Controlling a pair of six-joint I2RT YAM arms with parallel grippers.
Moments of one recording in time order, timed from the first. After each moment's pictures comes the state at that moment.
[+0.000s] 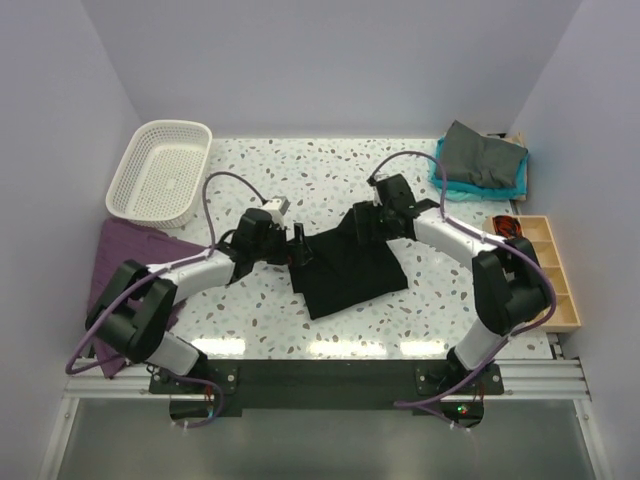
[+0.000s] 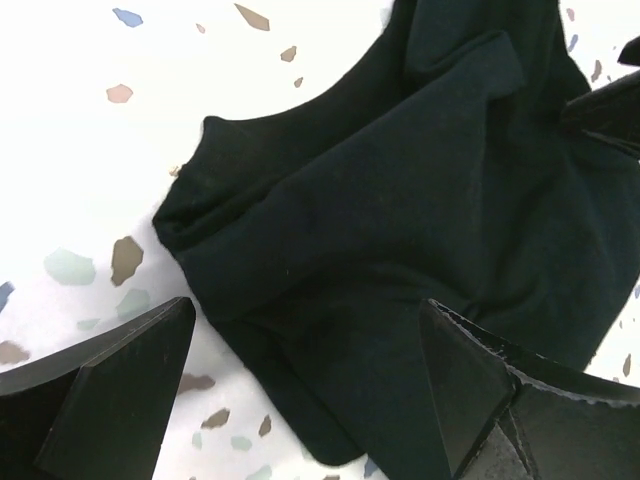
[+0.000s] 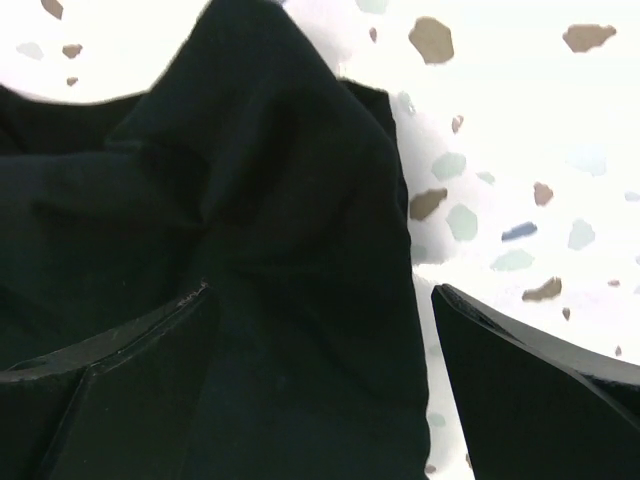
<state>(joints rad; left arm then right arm) -0.51 1.47 0.68 0.13 0.17 -0.45 0.45 1.65 1.10 -0.40 0.04 0.24</state>
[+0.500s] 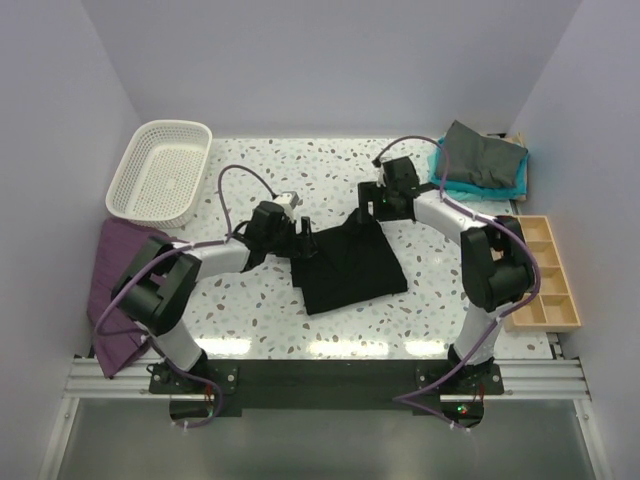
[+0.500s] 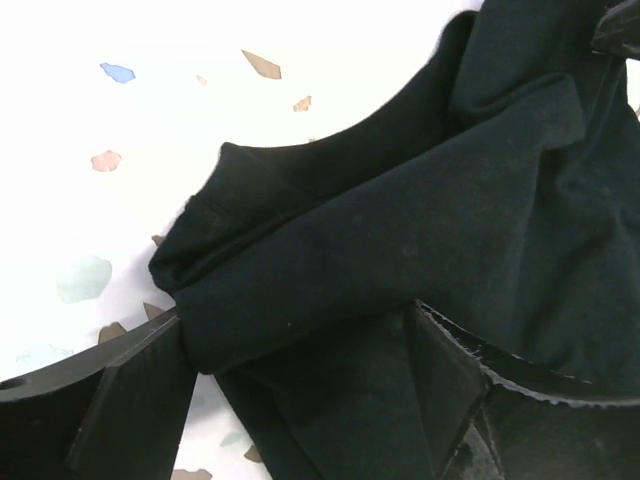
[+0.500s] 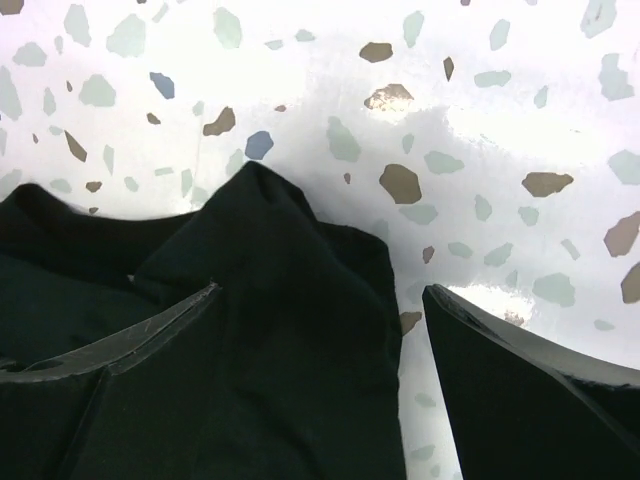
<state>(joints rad) -0.52 1.68 0.80 0.17 0.14 -0.45 0.37 1.83 1.28 -0.34 -0.05 0.23</state>
